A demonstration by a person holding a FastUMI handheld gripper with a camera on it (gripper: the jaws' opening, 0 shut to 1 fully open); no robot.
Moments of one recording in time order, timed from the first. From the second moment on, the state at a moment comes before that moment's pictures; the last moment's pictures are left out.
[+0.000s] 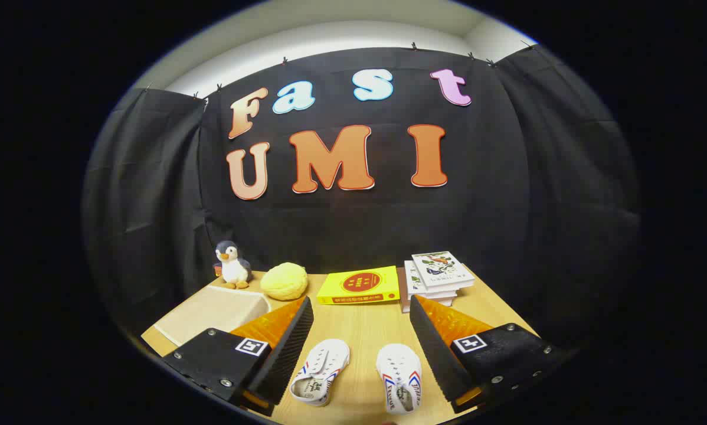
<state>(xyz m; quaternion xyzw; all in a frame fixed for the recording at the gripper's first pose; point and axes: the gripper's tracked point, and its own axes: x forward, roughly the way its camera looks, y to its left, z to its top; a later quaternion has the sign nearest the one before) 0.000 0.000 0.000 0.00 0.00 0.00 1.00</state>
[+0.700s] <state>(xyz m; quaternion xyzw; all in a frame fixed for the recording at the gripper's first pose) 0.005 -0.005 -0.012 0.00 0.03 -0.01 1.00</state>
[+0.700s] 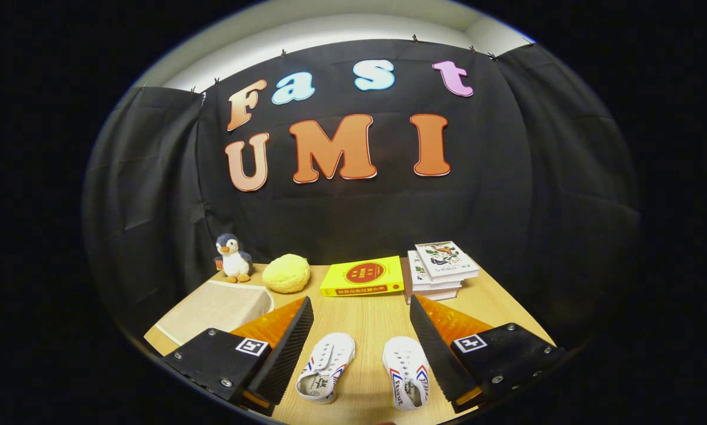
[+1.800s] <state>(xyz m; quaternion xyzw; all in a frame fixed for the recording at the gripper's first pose) 0.045 0.067 -0.084 0.20 0.18 0.21 0.94</state>
